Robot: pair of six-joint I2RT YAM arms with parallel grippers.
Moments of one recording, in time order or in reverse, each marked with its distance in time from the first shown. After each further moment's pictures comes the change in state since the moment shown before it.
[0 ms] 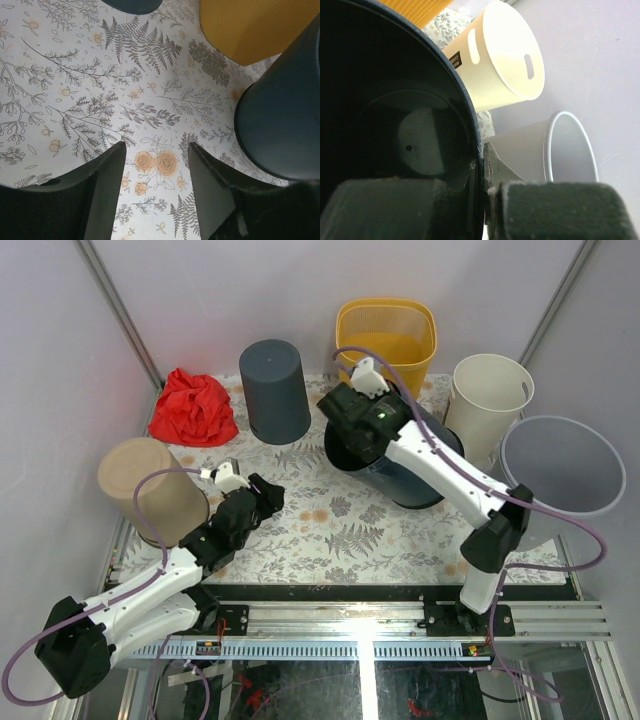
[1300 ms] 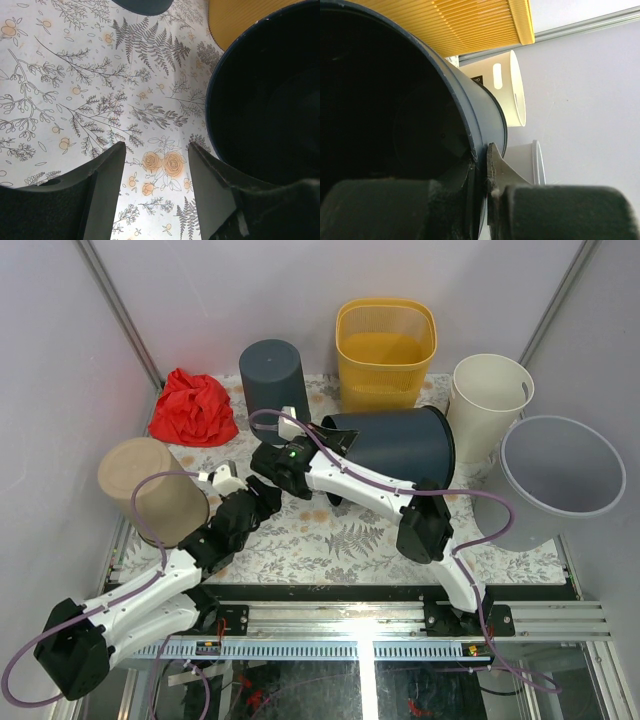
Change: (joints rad) left arm 0.007 -0.017 -0.022 -0.008 -0.026 -0.008; right arm 0.257 0.433 0.232 -0.221 0.236 0.025
